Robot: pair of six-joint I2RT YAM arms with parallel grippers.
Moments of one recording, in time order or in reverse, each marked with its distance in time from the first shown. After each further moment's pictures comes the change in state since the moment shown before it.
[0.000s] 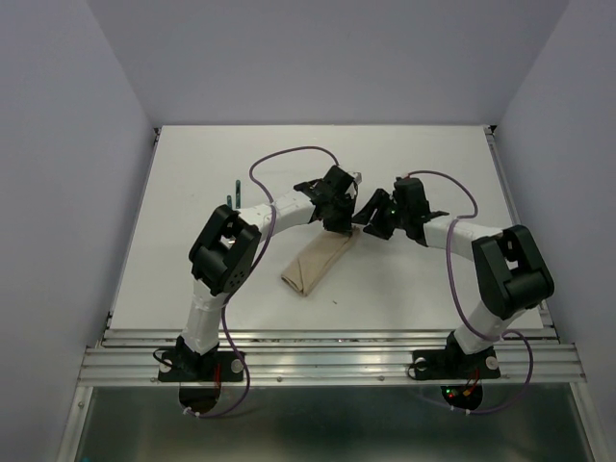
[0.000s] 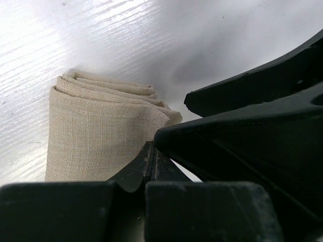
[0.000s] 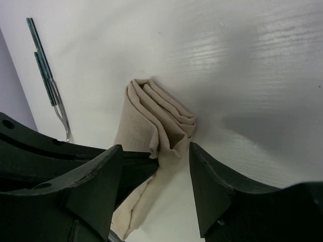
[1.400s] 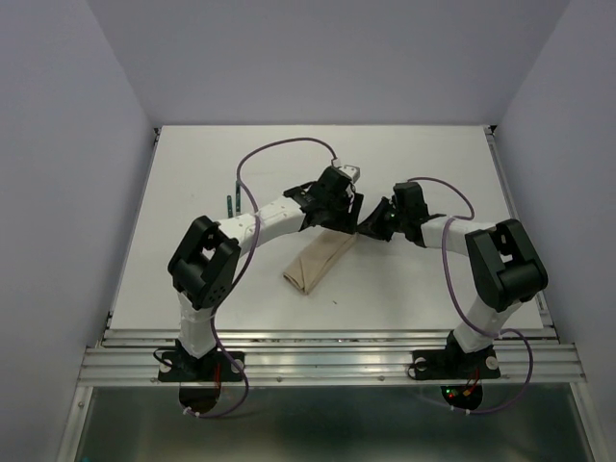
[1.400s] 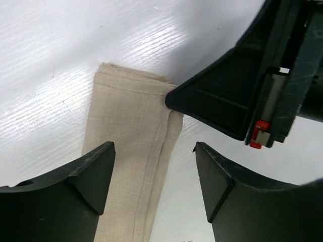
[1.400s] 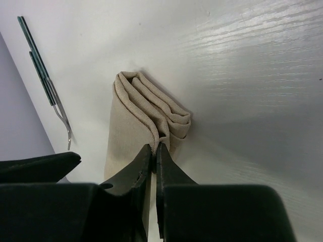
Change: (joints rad) left arm -0.025 -0.168 -0.115 0.051 -0.149 0.072; right arm -0.009 0.060 -0.024 0.042 -0.050 0.055
